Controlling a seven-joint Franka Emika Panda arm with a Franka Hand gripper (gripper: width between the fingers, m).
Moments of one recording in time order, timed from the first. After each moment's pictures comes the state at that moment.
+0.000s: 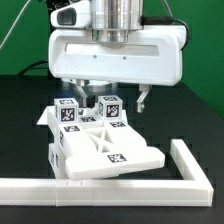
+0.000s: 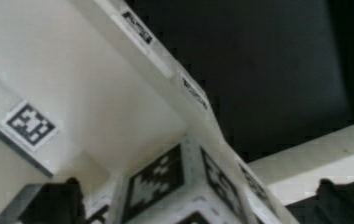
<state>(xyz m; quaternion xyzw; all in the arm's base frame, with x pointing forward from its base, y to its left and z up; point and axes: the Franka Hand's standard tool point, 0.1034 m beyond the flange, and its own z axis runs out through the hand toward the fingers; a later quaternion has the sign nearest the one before) 0.589 0.016 0.110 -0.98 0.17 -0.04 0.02</state>
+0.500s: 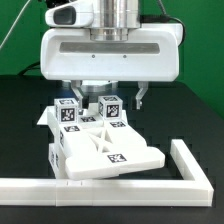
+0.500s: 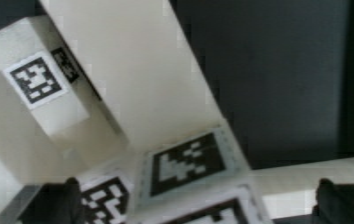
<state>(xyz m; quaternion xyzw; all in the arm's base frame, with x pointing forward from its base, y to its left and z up) 0.590 0.012 0.112 -1.00 0.08 -0.03 0.02</state>
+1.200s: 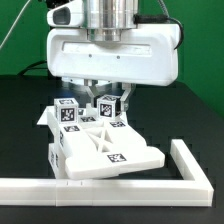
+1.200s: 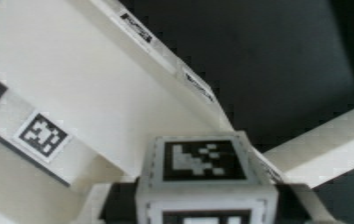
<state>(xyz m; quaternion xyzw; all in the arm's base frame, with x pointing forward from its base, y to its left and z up) 0.590 0.013 0.112 -0.96 0.27 -0.03 0.03</state>
